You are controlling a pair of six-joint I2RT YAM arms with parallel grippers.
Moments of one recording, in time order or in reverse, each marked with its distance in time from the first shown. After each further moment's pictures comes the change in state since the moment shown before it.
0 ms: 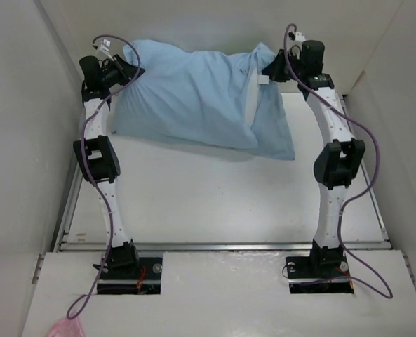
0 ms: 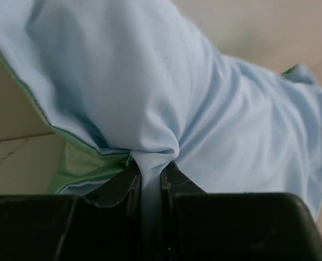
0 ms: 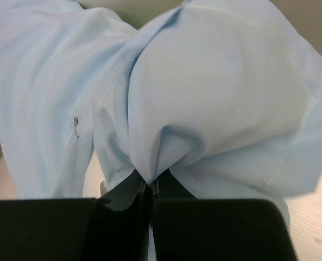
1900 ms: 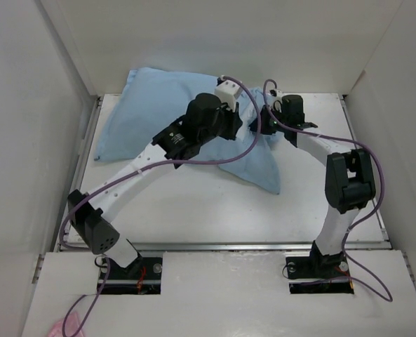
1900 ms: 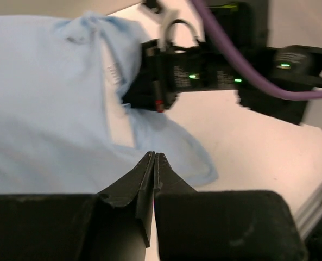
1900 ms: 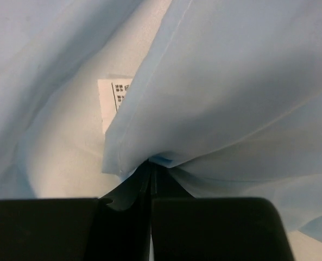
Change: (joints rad) left arm -1.001 -0.920 -0.739 -0.468 -0.962 0.474; right arm 0.102 -0.441 -1.034 0.372 0.073 0.039
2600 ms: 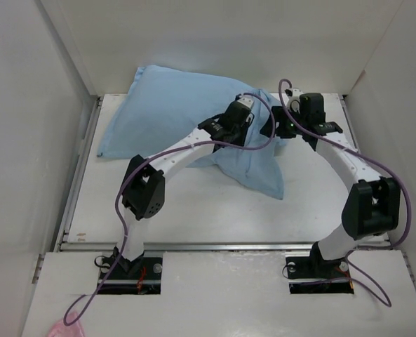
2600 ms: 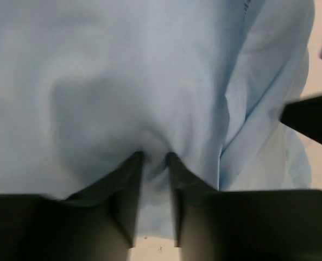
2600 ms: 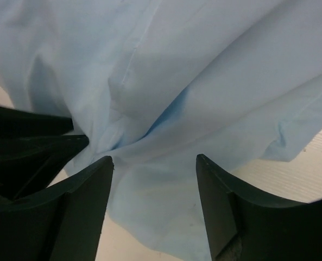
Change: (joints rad) left arm 0.022 0.444 0.194 -0.152 -0.132 -0.068; right arm -0.035 -0.296 -0.043 -0.324 0.095 -0.143
